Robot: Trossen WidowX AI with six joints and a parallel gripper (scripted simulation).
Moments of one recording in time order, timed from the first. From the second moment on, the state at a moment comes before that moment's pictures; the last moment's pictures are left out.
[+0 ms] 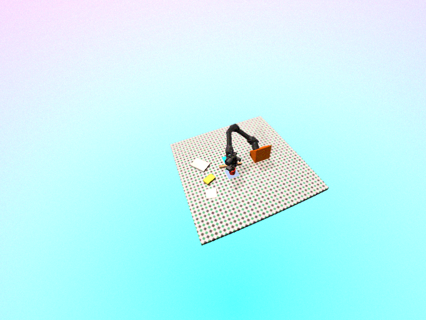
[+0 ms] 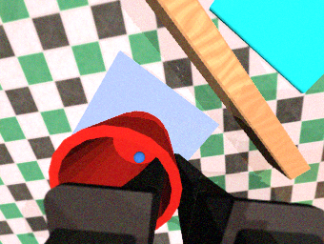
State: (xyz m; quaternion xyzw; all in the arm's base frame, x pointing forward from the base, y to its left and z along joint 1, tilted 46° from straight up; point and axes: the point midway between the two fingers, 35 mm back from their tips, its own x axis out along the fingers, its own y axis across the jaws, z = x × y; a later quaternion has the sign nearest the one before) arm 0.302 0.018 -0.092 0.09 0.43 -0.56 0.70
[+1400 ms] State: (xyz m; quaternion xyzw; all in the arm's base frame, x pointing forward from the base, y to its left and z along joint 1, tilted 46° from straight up) arm 0.296 0.050 -0.052 0.09 0.43 -0.56 0.70
